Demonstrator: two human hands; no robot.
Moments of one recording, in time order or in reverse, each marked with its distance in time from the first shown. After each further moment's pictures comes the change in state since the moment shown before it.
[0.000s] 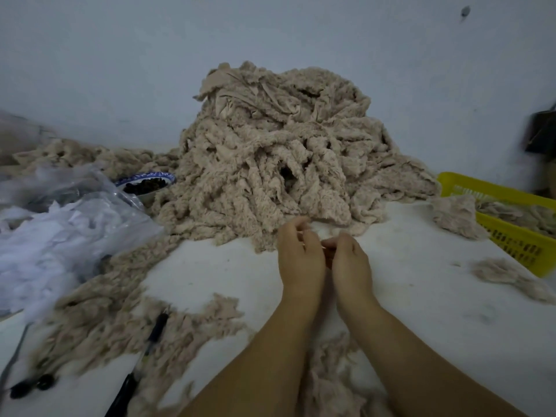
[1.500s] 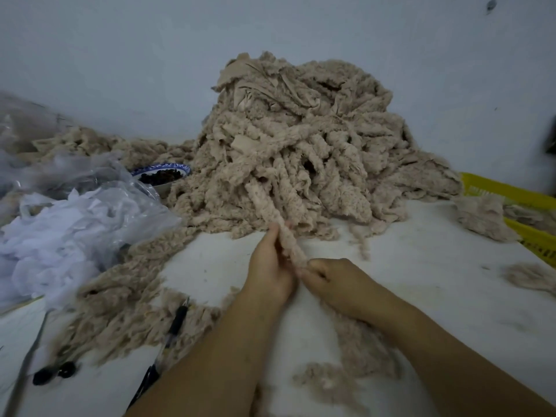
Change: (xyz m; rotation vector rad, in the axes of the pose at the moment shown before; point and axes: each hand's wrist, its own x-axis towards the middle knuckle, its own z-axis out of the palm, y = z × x) left_hand 0.027 -0.017 -0.065 -1.069 -0.165 -0.734; right_hand -0.009 0.000 0.000 -0.741 -0.737 -0.493
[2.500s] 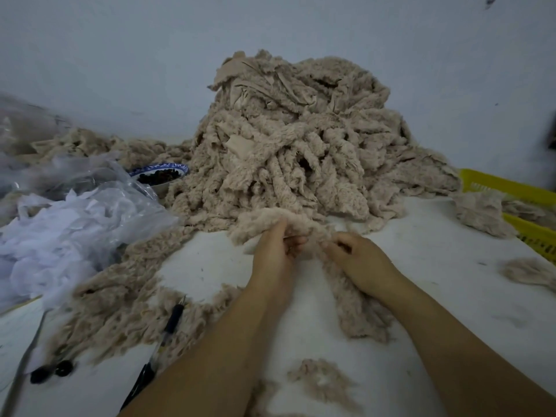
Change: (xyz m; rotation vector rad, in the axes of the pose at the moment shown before) left_hand -0.004 -0.008 0.003 0.371 0.023 0.259; right_hand 0.003 0.021 -0.021 0.178 0.255 0.107
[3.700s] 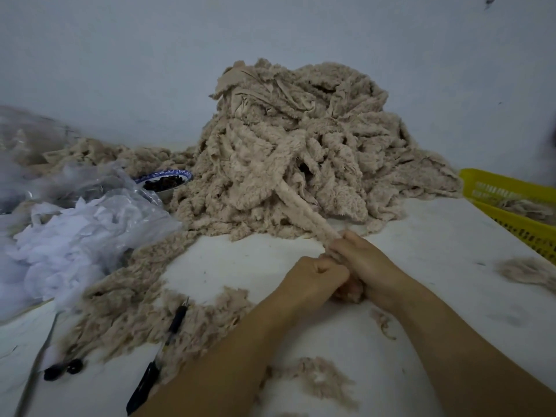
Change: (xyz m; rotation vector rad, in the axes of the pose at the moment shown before) left_hand -0.039 -0.009 0.013 0.737 -0.532 0.008; right_hand -0.008 -0.009 -0.007 0.708 -0.100 0.324
